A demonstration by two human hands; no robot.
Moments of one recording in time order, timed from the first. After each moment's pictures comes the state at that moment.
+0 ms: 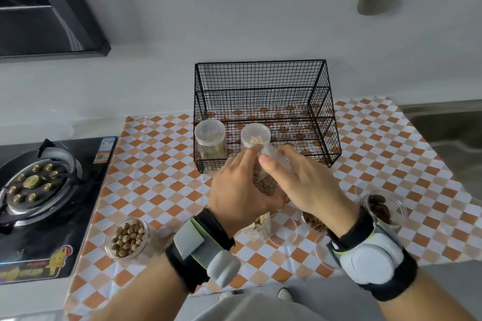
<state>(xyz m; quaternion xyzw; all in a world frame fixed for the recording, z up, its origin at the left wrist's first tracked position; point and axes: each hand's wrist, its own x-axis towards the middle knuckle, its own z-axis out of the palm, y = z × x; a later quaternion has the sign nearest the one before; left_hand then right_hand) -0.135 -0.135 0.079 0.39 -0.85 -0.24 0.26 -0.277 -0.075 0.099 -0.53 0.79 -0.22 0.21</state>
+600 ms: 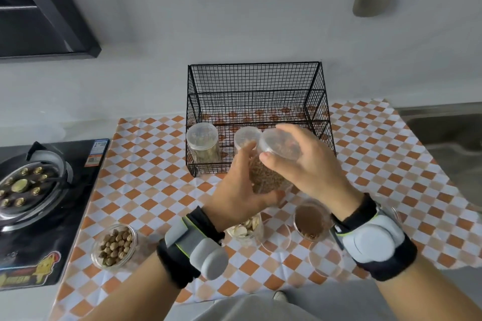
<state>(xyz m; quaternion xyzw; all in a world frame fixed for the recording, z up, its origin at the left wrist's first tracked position) -0.154 -0.157 0.062 0.31 -0.78 -0.51 0.21 -0.321 -0.089 0.104 -0.55 0.75 -0.34 0.15</state>
